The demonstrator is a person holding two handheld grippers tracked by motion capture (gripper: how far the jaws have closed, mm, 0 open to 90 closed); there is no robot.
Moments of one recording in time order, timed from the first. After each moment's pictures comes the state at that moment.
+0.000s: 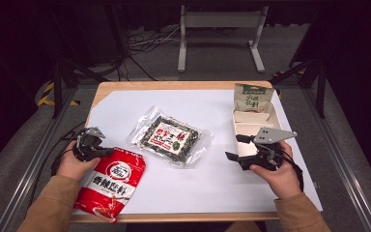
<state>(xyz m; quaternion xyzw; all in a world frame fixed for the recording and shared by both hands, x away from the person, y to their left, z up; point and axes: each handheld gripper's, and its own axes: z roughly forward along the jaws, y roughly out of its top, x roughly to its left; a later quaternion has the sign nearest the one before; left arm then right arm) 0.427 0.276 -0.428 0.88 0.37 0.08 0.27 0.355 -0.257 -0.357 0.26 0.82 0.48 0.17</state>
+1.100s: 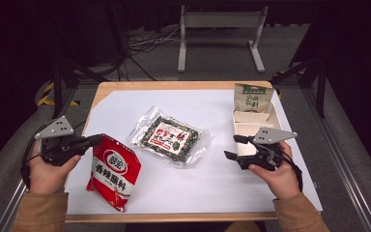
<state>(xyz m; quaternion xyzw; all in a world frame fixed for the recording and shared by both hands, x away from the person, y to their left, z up) 0.336 0.275 -0.304 0.82 0.32 0.17 0.44 0.351 -0.253 -0.351 0.26 0.82 0.49 0.17</state>
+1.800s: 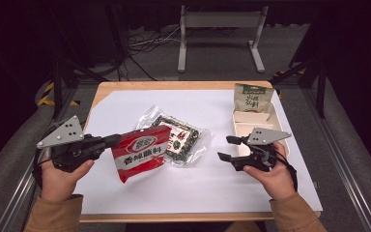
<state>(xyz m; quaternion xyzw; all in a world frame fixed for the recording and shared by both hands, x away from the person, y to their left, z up) 0.314 0.229 -0.271 0.82 0.23 0.16 0.50 0.349 -0.236 -0.349 0.24 0.82 0.50 0.16</state>
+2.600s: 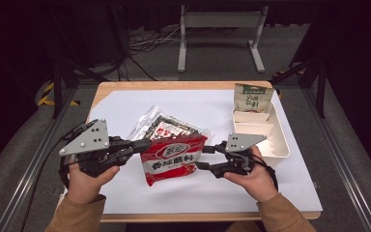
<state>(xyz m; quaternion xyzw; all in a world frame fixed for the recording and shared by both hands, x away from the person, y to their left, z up) 0.302 0.167 -0.258 0.81 0.13 0.13 0.56 0.347 -0.182 -0.360 0.16 0.82 0.55 0.07</state>
